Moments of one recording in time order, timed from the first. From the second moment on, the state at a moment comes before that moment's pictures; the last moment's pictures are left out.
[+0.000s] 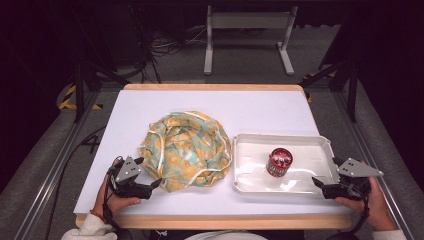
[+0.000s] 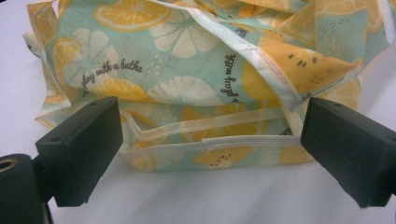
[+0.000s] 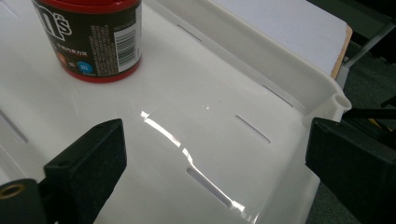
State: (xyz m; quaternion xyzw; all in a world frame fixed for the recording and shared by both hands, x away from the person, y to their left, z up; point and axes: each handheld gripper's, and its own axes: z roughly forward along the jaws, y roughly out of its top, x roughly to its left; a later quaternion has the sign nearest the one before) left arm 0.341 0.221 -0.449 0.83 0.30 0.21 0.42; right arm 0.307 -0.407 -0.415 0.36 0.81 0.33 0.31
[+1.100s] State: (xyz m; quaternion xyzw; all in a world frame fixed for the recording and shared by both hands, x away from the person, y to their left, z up) left arm 0.346 0.219 -0.449 0.83 0.30 0.21 0.41; right arm 0.305 -0.401 -0.417 0.34 0.82 0.34 0.30
